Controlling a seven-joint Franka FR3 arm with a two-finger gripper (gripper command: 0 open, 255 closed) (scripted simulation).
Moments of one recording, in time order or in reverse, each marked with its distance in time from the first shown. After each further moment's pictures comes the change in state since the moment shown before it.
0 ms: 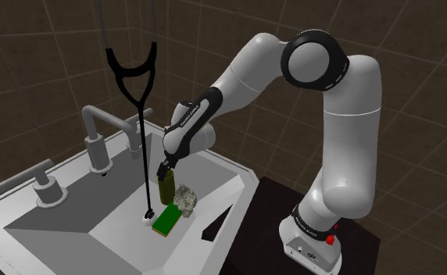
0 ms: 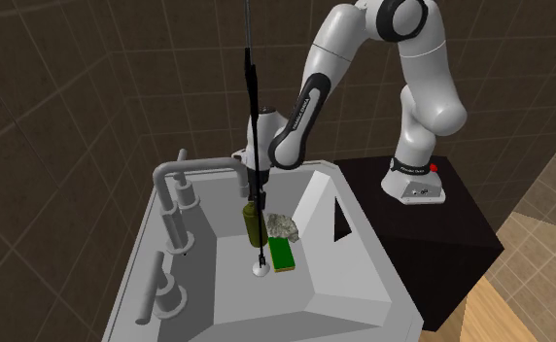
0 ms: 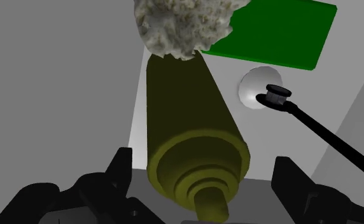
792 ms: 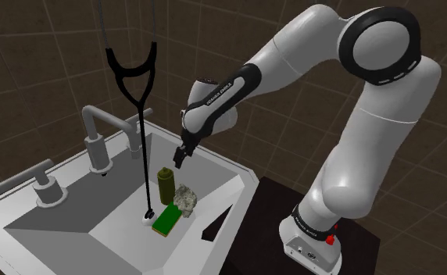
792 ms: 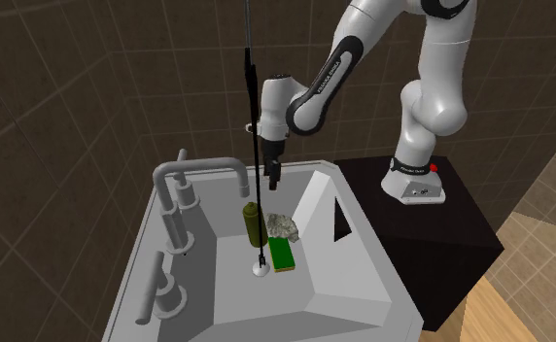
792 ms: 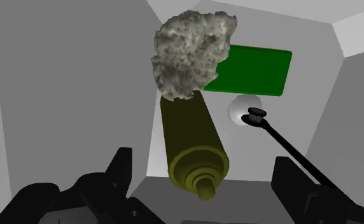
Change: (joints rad) arm -0.003 -0.334 -0.060 -0.188 -0.056 -0.197 0.092
